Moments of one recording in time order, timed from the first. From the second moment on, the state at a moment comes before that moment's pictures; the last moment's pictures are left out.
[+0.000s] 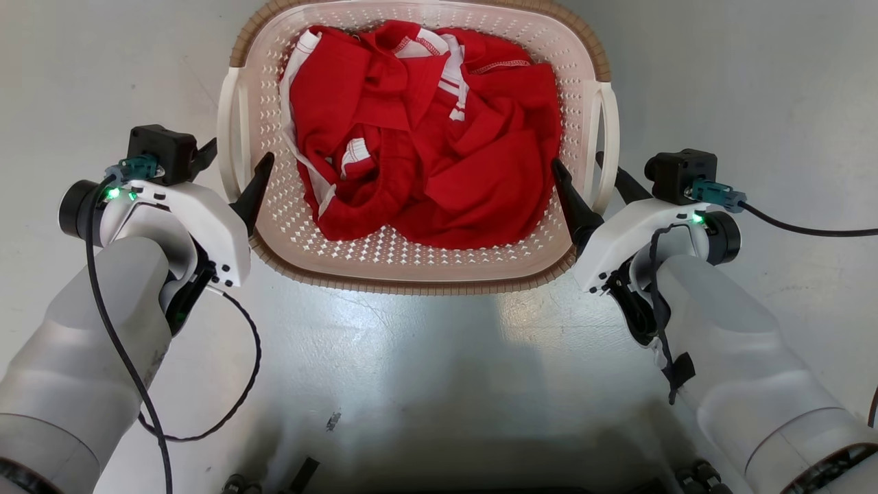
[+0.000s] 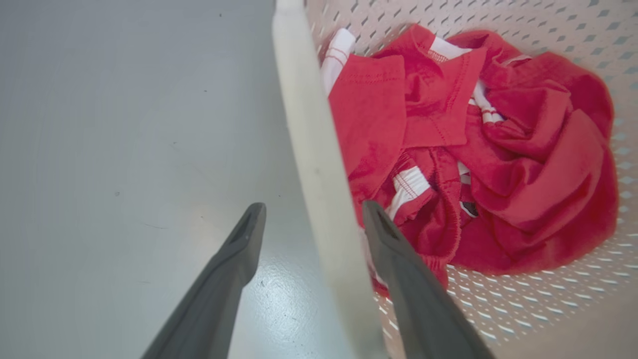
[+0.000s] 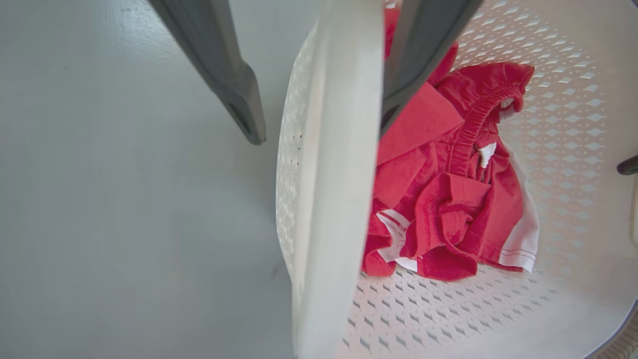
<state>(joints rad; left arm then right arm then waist) -0.99 0.37 -1.01 1.01 -0.90 -0.13 -0.26 -0.91 -0.07 0.61 1.09 0.71 0.12 -0.26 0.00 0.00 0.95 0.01</state>
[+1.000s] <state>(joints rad) -0.95 0.37 -0.99 0.95 -0.92 -0.13 -0.26 -0.89 -0.07 0.52 1.05 0.63 0.12 -0.26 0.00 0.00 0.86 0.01</state>
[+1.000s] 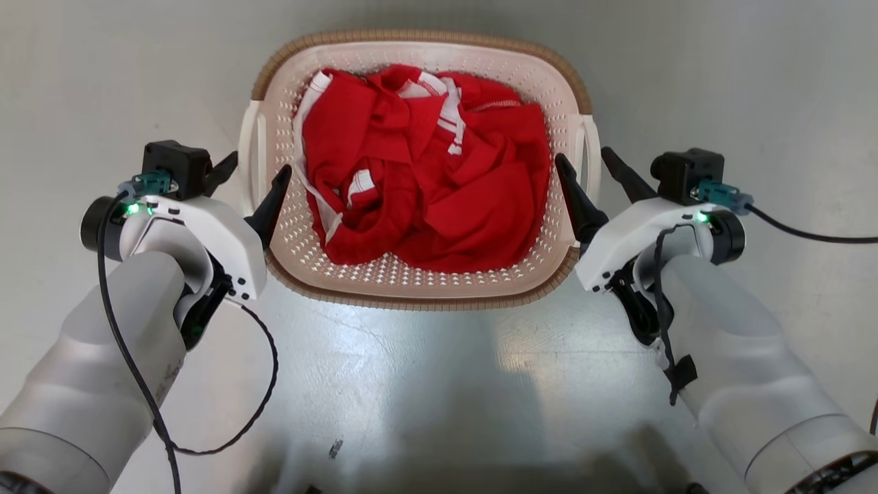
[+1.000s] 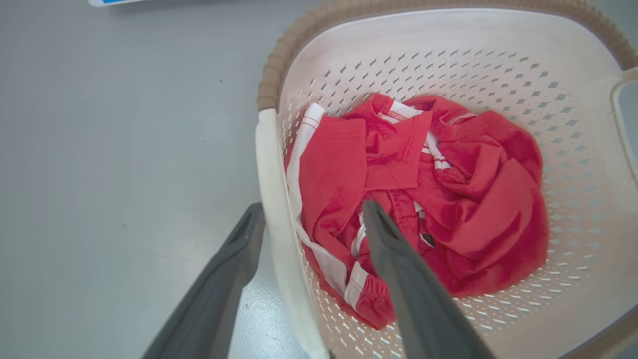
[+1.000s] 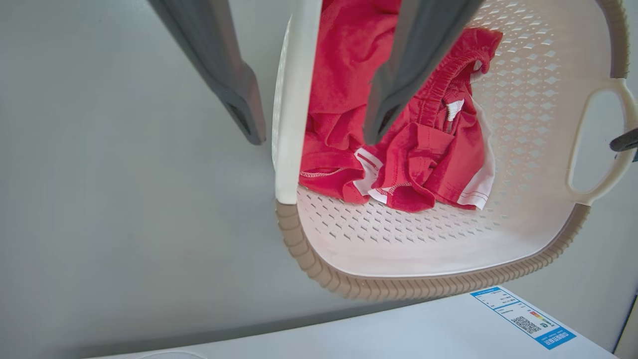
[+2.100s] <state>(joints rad) -0.64 0.26 -0.75 0.87 -0.92 -0.08 -0.26 -0.48 -0.06 0.16 0.82 0.28 0.12 -0.26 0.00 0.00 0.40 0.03</state>
